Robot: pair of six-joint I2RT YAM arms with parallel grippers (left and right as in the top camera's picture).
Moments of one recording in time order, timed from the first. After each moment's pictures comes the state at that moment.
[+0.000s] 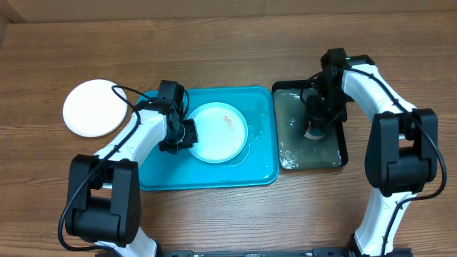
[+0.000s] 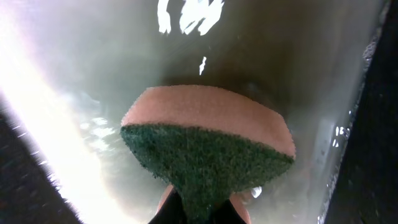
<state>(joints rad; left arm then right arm) -0.17 1.79 1.08 -0.74 0.12 -0.39 0.11 2.10 1.55 -1.11 -0.16 0.17</state>
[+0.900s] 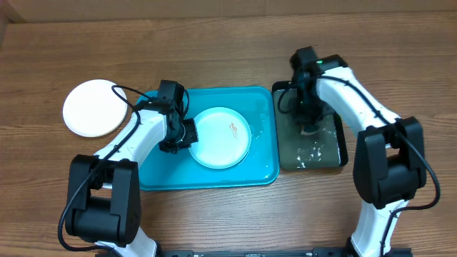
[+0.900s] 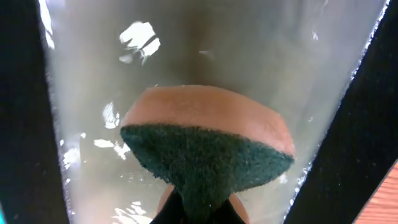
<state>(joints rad) -0.17 1.79 1.08 -0.73 0.12 -0.39 0.28 2.05 1.57 -1.12 0.10 0.08</state>
